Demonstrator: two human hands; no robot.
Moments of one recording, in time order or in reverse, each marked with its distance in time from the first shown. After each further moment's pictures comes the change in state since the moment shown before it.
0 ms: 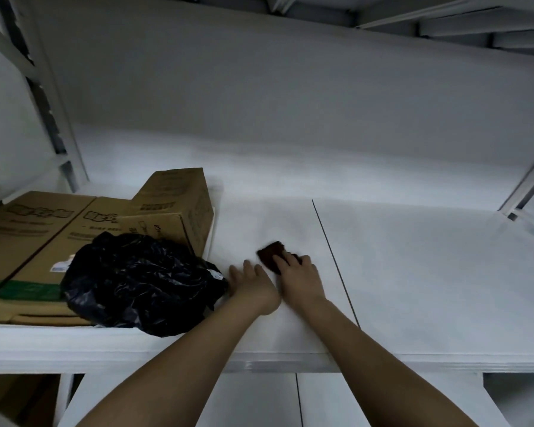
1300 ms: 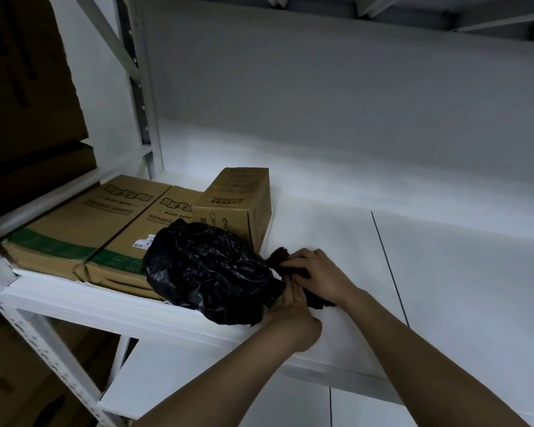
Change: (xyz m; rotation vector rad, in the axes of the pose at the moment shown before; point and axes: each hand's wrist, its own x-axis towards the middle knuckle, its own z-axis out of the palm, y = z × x) left_hand -0.046 -0.032 0.010 -0.241 -0.040 0.029; right_hand 0.044 -0.030 -0.008 0.358 -0.103 -0.475
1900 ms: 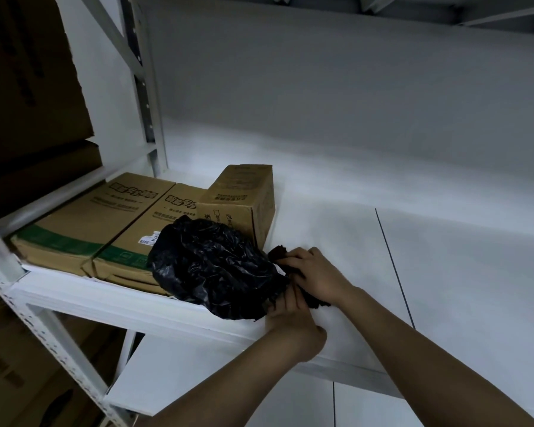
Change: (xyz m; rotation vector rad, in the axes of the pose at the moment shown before) left_hand -0.002 -0.008 0.022 0.146 0.084 0.016; right_hand 0.002 -0.017 0.007 -0.139 -0.017 -0.013
